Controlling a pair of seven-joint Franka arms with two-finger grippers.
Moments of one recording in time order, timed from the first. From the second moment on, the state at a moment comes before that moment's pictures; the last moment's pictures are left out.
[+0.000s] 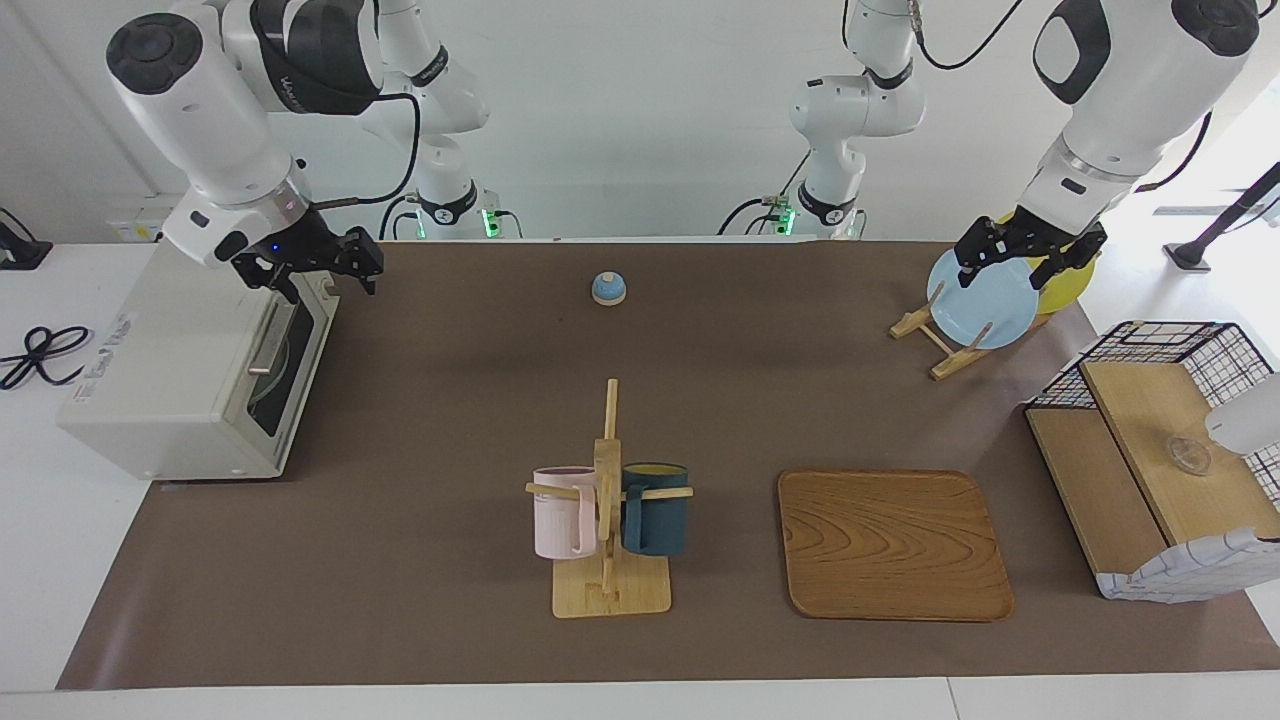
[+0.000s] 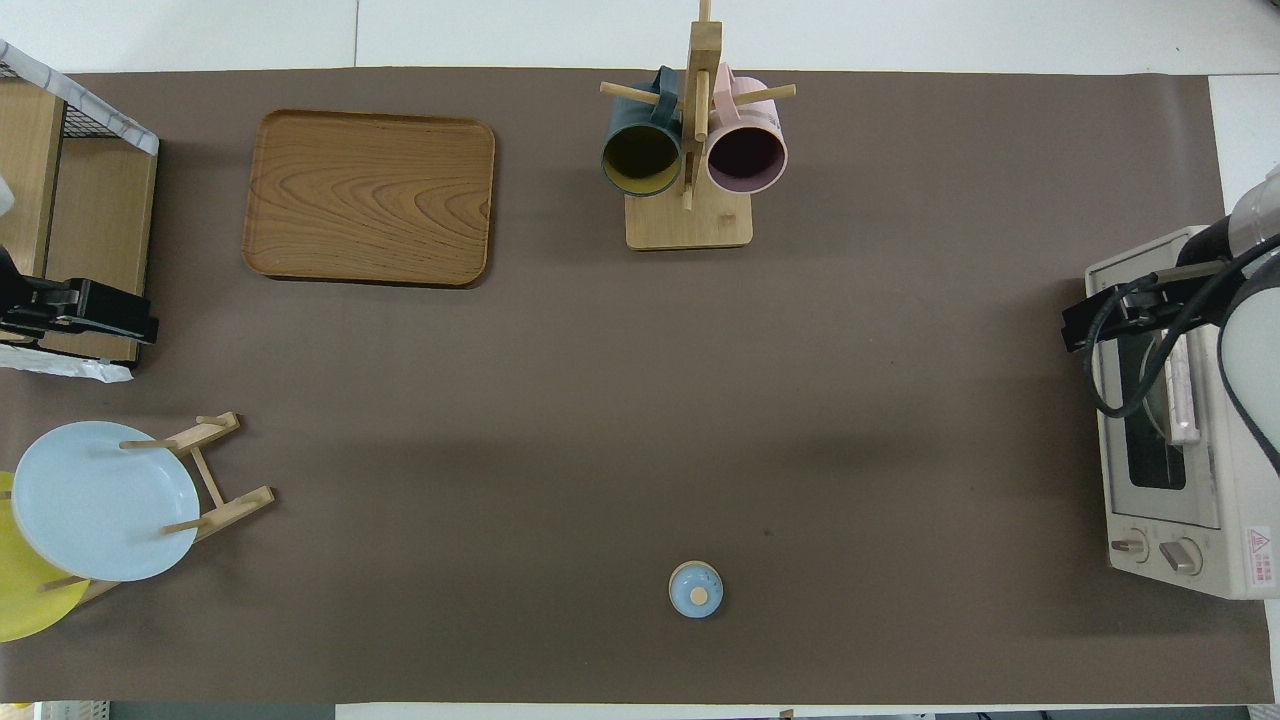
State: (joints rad) left arm -0.07 -0.03 0.03 -1.66 0.00 1.58 0.08; right arm 0.03 0.03 -0.03 -1.63 -0.02 1.53 -0.12
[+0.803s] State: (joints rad) left arm -0.07 -0.03 0.03 -1.66 0.00 1.58 0.08; right arm -0.03 0.03 -0.03 -1.67 -0.02 1.57 -0.13
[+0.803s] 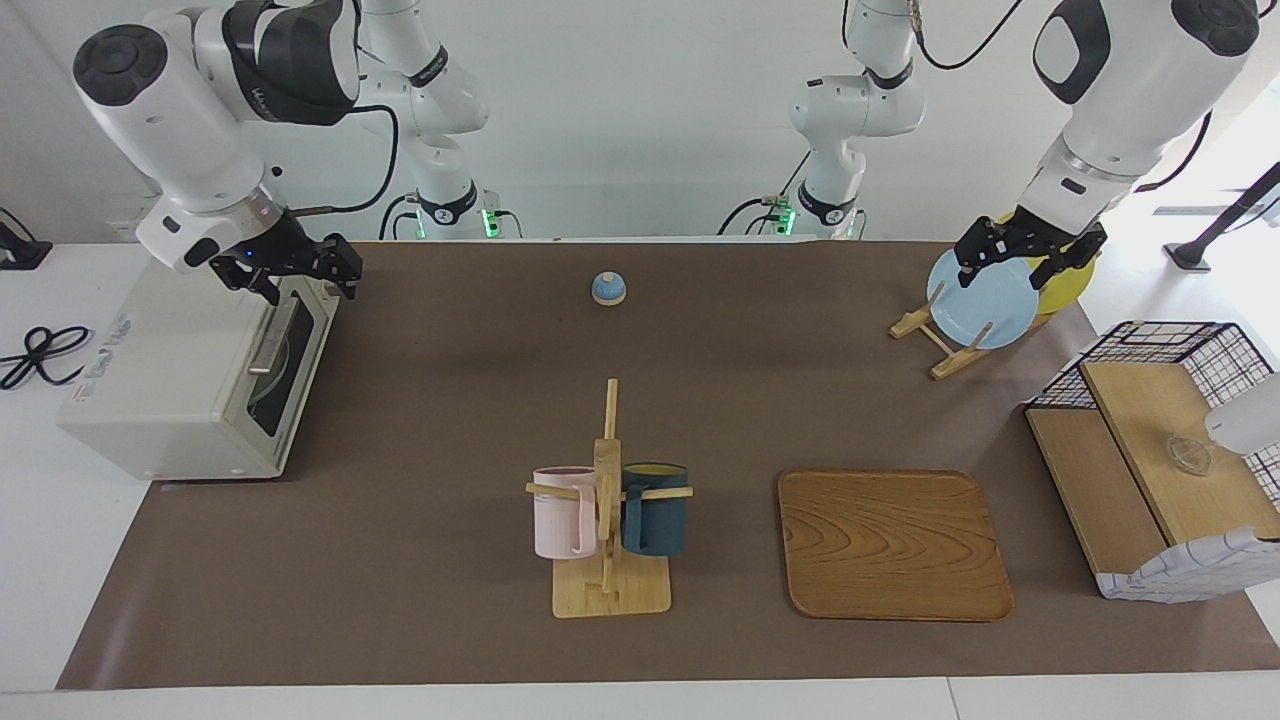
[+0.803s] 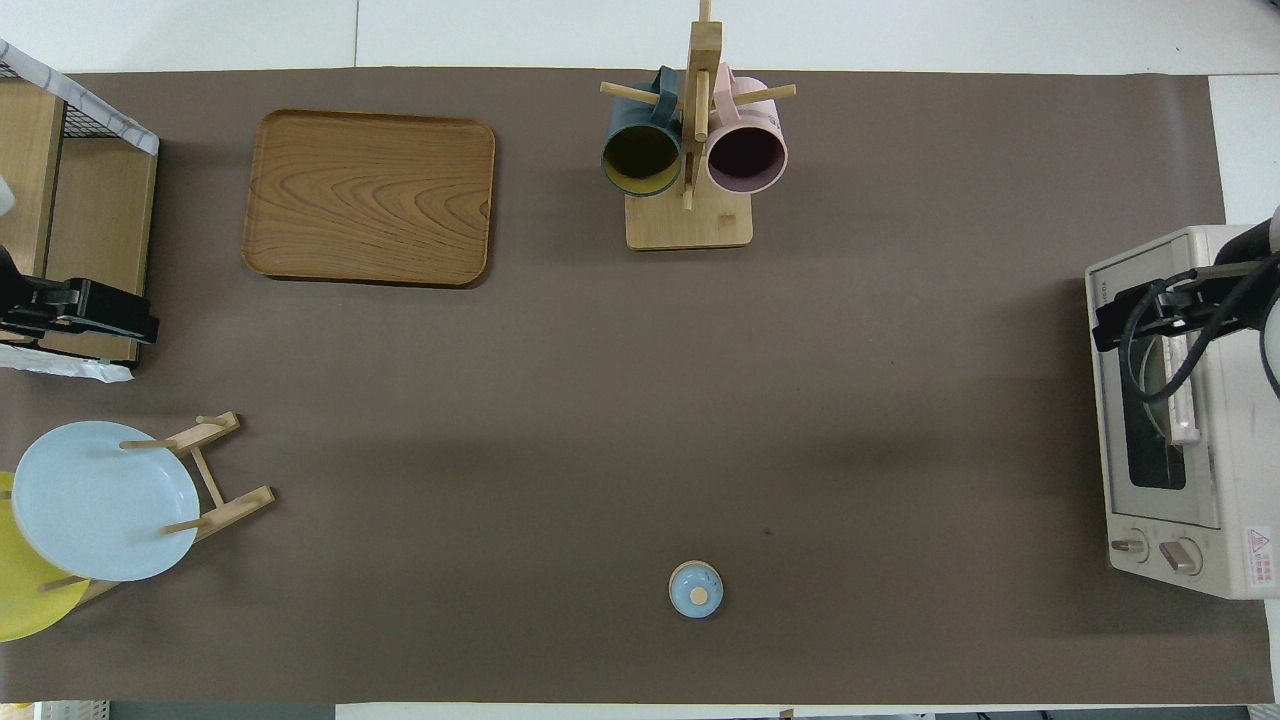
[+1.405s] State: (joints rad) left arm -0.07 -0.03 0.03 -1.66 0.00 1.58 0.08; right arm -0.14 -0.03 -0.04 -1.88 -0.03 1.77 -0.26
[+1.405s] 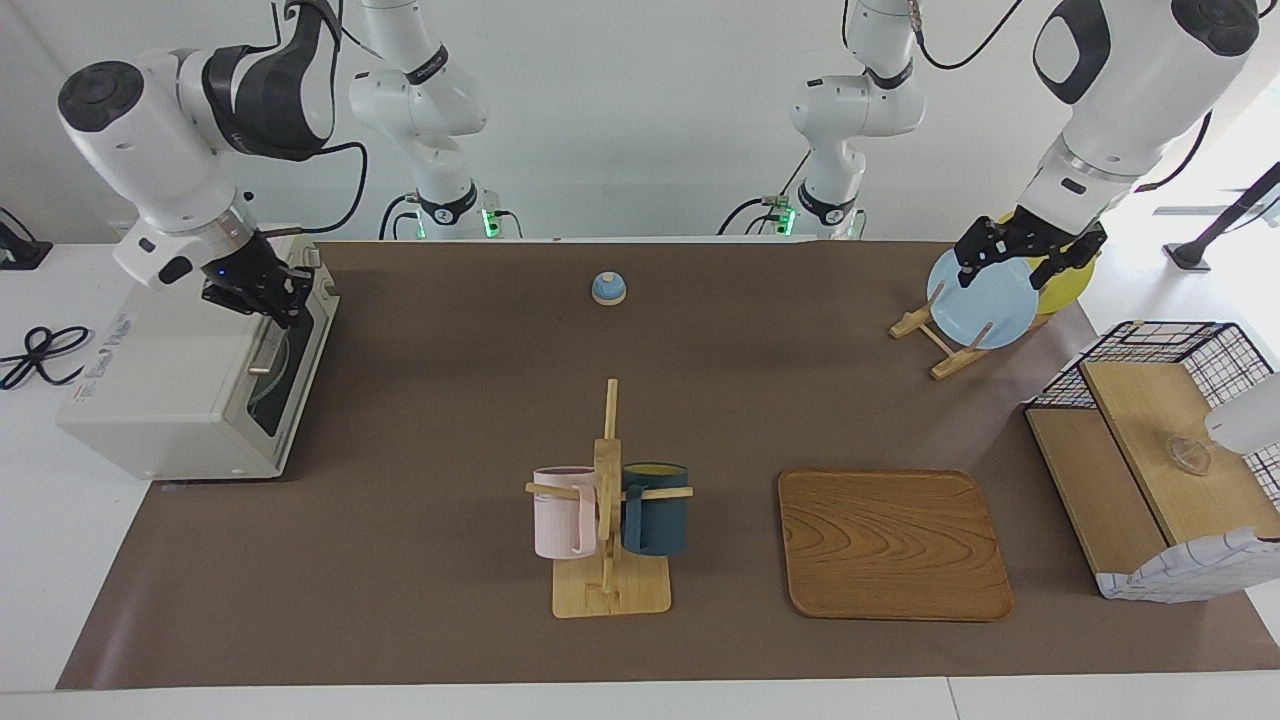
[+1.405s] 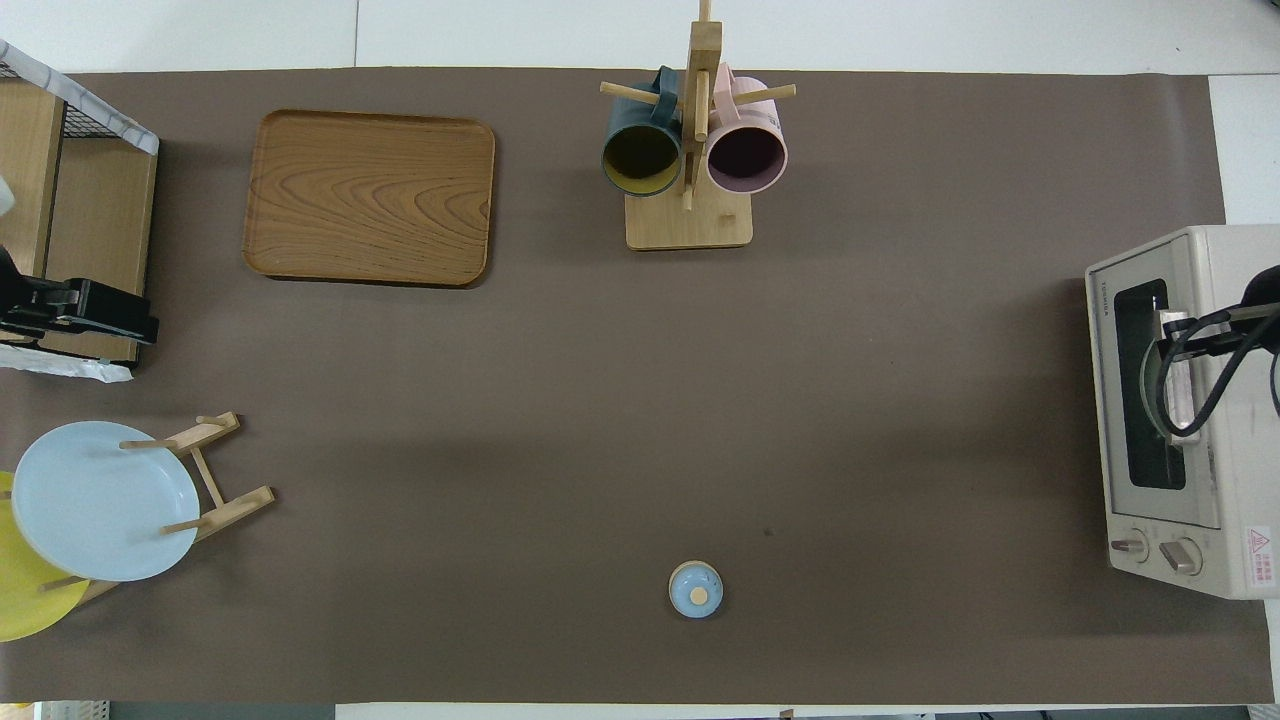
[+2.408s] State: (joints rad) left arm -0.07 -0.03 0.03 -1.66 0.00 1.58 0.08; right arm -0.17 -0.04 -0.03 -1.98 -0.13 1.86 -0.26
